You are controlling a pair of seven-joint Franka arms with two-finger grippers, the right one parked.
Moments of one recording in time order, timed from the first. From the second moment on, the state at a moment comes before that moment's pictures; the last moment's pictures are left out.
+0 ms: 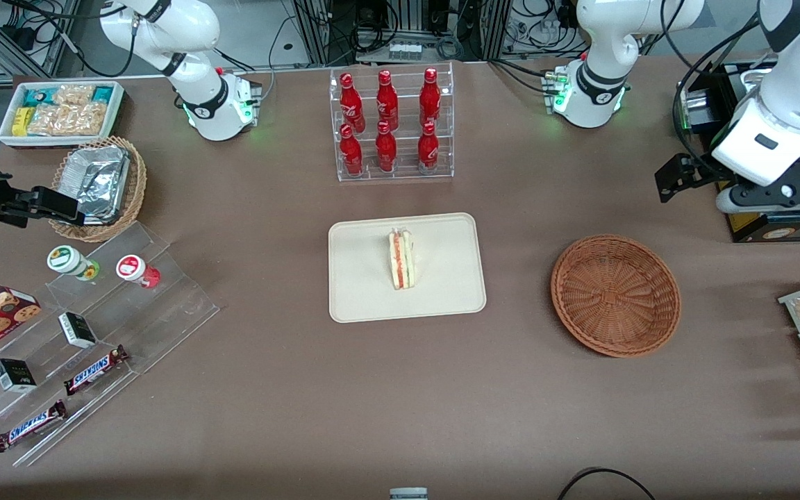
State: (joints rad) arm -0.05 -0.02 -0.12 -1.60 0.04 1.57 -0.17
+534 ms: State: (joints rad) arm -0.05 0.03 -0.07 -1.51 0.03 1.52 -0.12
